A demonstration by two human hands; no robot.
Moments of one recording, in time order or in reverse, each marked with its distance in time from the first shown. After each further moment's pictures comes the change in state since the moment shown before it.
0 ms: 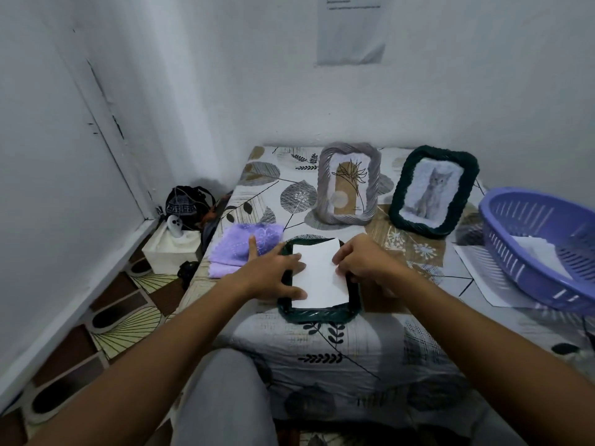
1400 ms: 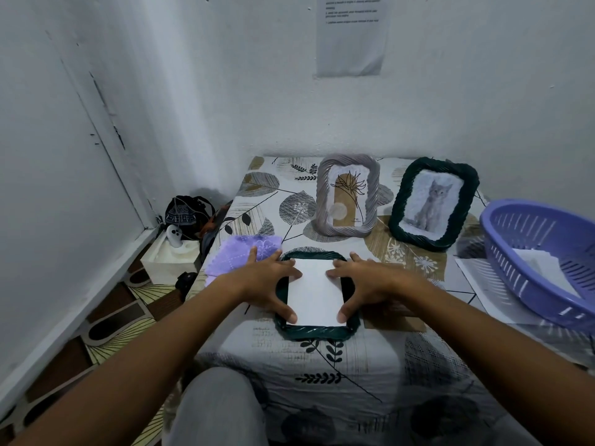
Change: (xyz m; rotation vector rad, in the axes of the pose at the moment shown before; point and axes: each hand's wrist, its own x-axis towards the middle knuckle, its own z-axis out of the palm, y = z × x) left_hand 0.012 -0.013 -0.014 0.052 -0.138 0.045; right_hand 0.021 0.023 -0.016 -0.778 -0.340 -0.253
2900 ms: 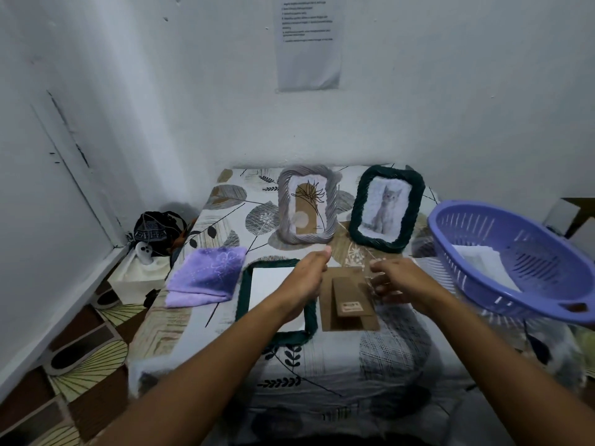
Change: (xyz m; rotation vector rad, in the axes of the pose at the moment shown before) left_hand 0.029 0.148 -0.019 -1.444 0.201 -0.117; right_hand -0.087 0.064 0.005 1.242 0.474 0.403
